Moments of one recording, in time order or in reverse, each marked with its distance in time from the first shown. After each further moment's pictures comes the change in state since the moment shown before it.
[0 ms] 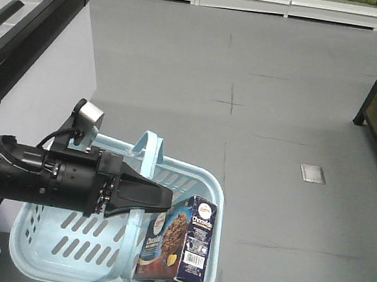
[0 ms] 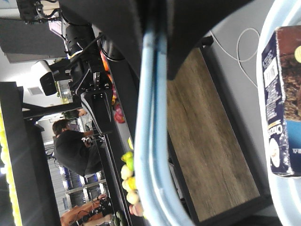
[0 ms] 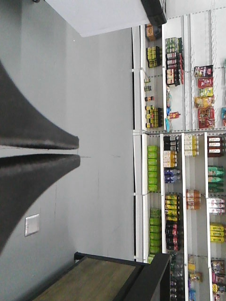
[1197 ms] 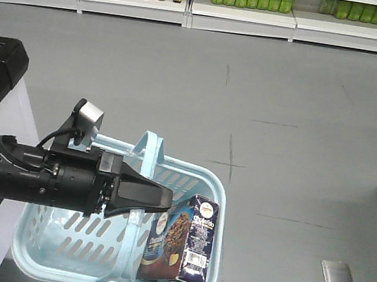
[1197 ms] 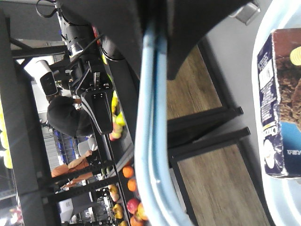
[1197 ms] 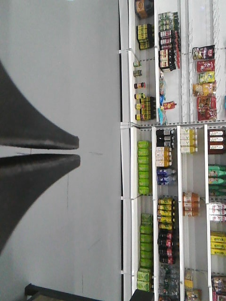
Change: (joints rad) left arm 0.000 0.000 0.000 0.000 -0.001 0.000; right arm 0.000 0.000 0.000 0.000 0.000 0.000
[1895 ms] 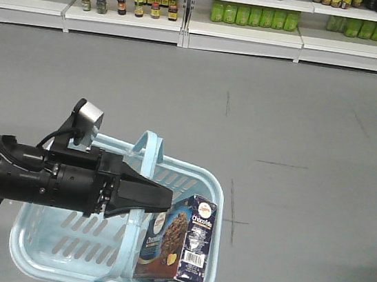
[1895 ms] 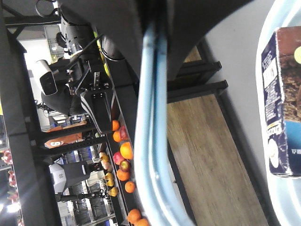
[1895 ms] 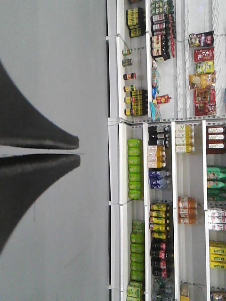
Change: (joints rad) left arm 0.000 0.000 0.000 0.000 0.000 0.000; right arm 0.000 0.000 0.000 0.000 0.000 0.000
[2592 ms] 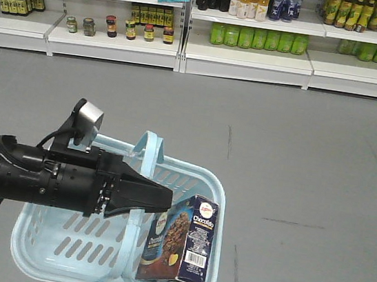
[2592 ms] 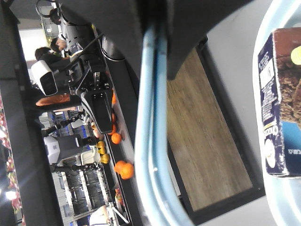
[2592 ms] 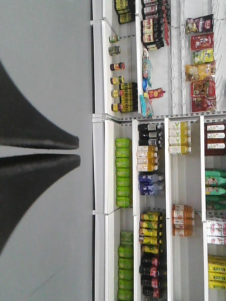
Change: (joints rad) left arm 0.000 0.000 0.000 0.000 0.000 0.000; right arm 0.000 0.000 0.000 0.000 0.000 0.000
